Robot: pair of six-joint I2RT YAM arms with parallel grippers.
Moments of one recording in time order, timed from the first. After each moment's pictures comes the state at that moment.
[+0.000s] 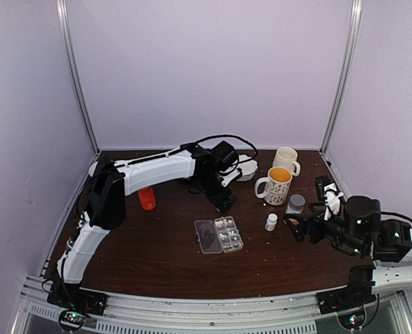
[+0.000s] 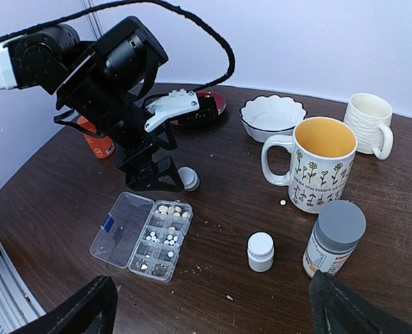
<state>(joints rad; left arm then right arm) -0.91 2.42 2.21 -0.94 -0.09 0.01 1.10 0.52 0.50 -0.36 0.51 0.39</state>
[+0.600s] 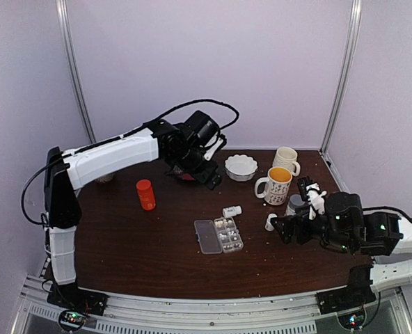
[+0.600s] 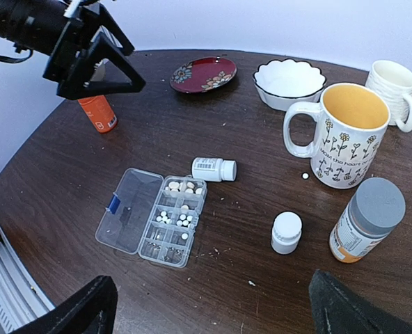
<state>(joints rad) -0.91 2.08 2.02 -0.89 -0.20 -0.09 1.09 0.71 0.56 -0.35 0.45 0.48</state>
